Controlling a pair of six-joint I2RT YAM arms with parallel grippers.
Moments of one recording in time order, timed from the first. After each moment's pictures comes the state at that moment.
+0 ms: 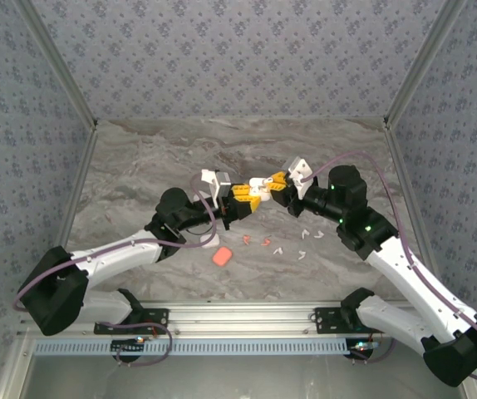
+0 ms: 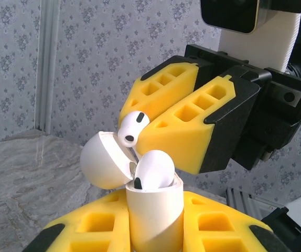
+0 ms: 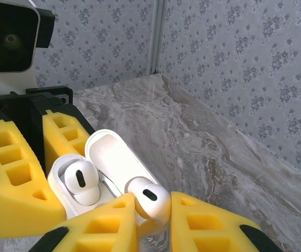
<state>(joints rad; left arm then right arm) -0.80 1.29 0.65 0.81 0.51 -0.34 0.56 0.93 0.91 -0.21 -0.36 -0.23</state>
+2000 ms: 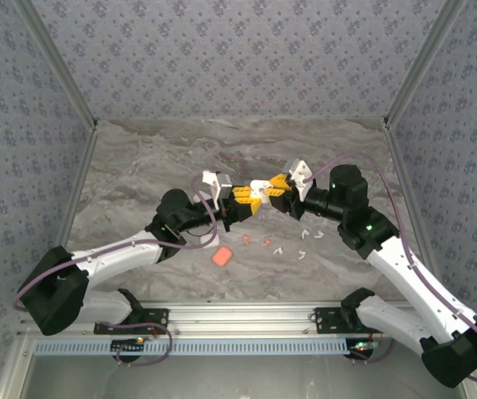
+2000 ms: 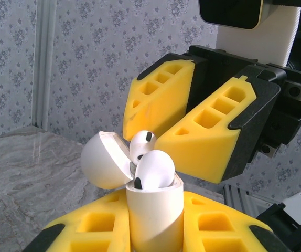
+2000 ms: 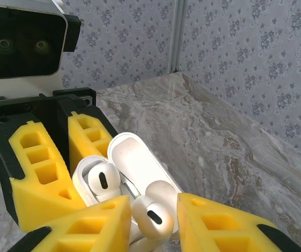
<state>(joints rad) -0.81 1.29 0.65 0.81 0.51 -0.34 0.54 0.93 0.91 -0.23 -0.48 -0.20</state>
